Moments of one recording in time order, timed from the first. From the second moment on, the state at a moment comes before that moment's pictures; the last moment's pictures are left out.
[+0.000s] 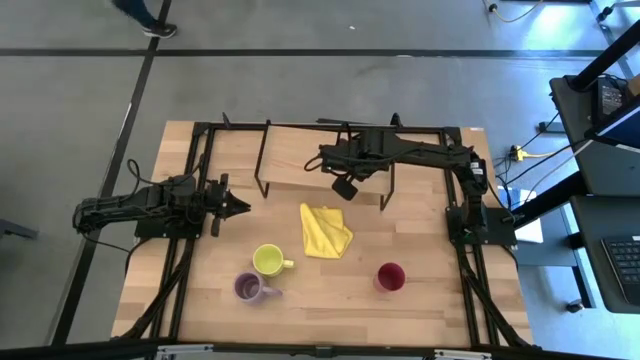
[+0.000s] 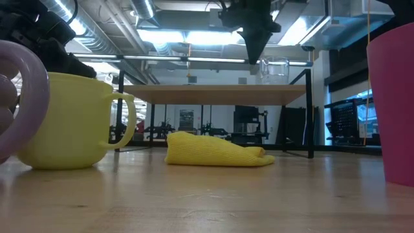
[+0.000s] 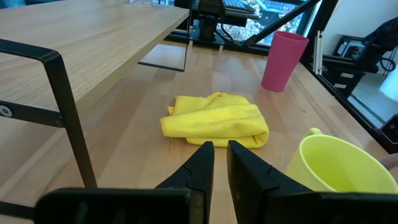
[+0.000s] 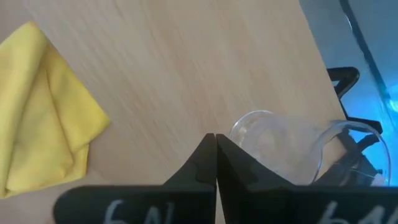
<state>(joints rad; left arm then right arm) 0.15 0.01 0.11 -0.35 0.14 -0.12 -0.10 1.98 2.07 -1.57 0.38 0.53</state>
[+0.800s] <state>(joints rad) 0.15 0.01 0.11 -0.35 0.14 -0.12 -0.12 1.98 2.07 -1.56 0.42 -0.06</state>
